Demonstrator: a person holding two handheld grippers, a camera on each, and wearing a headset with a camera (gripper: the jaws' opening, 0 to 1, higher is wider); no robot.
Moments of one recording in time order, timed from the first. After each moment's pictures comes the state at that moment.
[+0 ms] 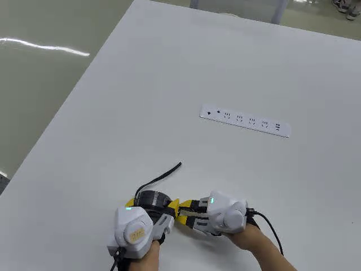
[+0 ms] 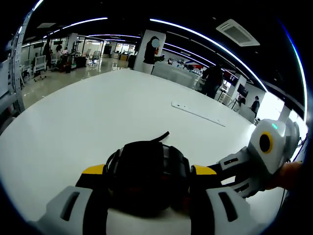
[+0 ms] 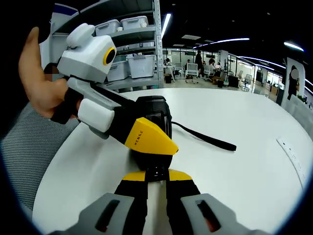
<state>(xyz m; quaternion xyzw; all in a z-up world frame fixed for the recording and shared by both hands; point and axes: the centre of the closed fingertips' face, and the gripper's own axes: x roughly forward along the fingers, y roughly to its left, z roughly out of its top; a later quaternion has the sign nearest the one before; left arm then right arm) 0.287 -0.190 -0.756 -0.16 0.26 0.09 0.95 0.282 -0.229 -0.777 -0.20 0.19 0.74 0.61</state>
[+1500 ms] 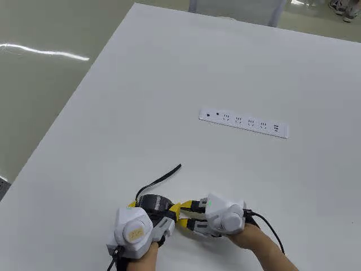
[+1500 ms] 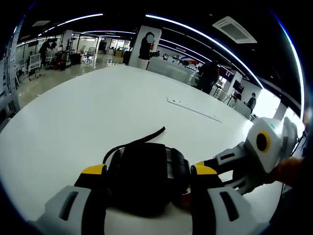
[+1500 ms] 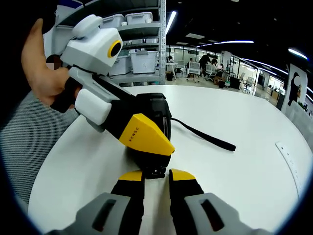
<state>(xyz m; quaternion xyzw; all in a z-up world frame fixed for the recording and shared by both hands) 0.285 -0.192 -0.759 -0.16 0.28 0.06 0.94 0.283 -0.231 -0.780 -0.23 0.18 0.74 0.61</state>
